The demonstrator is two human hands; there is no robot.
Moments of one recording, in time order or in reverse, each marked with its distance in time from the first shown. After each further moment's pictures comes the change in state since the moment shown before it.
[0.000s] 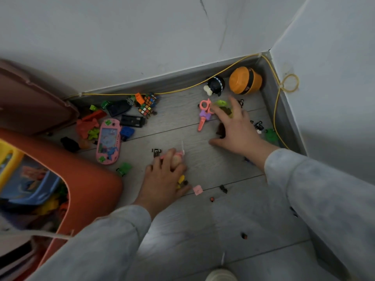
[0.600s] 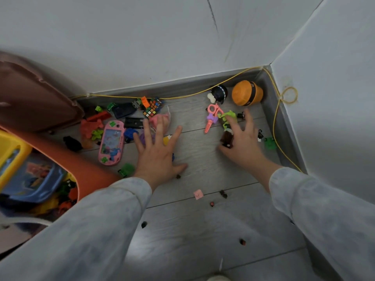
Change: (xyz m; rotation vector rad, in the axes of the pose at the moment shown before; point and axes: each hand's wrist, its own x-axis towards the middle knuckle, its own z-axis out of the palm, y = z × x) left_hand 0.051 -0.027 -0.032 -0.037 0.034 -0.199; right_hand -0.022 -0.003 0.010 0.134 0.139 0.162
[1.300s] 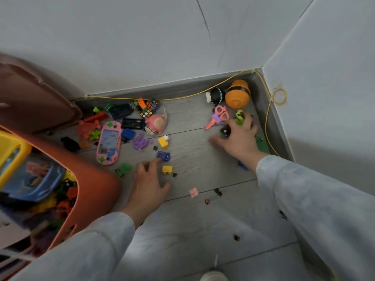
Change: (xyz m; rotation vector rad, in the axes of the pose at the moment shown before) left_hand -0.071 -0.001 0.022 -0.578 -0.141 -0.298; right_hand 0.015 0.004 -0.005 -0.078 -0.023 0.170
